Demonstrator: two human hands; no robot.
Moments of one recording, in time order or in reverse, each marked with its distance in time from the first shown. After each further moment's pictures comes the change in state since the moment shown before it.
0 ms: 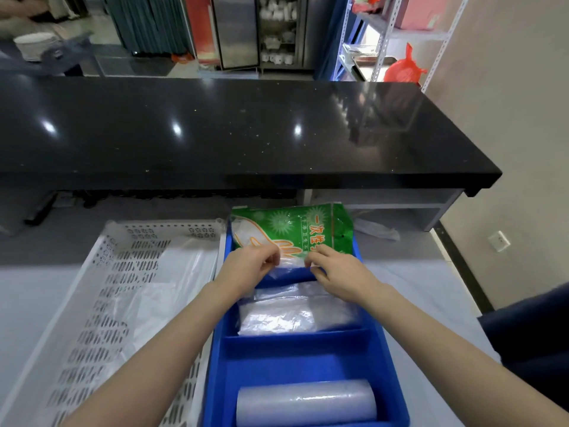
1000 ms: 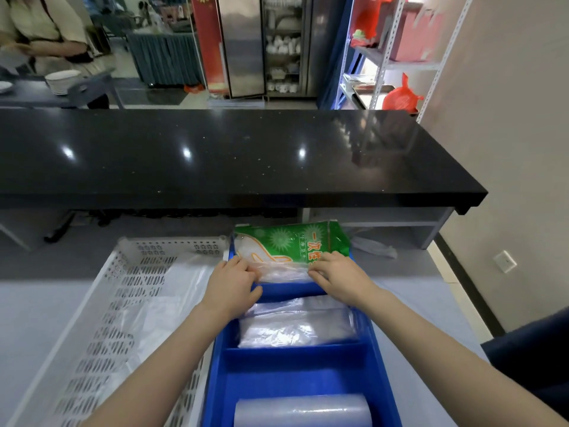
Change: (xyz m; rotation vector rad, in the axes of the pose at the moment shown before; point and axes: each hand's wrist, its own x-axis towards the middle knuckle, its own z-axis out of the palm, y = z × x) left_hand -0.021 -0.003 -0.011 0.482 -0.047 -0.102; right_hand 0.003 0.002 -0.024 0.006 0.001 0.034
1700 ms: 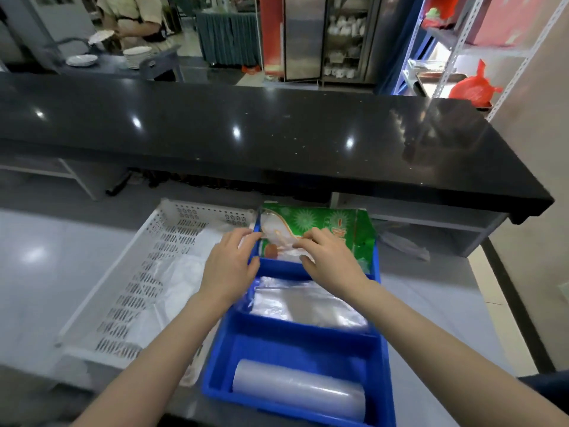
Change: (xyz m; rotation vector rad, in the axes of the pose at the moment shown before) left_hand -0.050 0.008 -0.017 -0.244 0.381 -0.228; right_hand 0.009 -0.048 0.005 0.039 0.272 -0.340
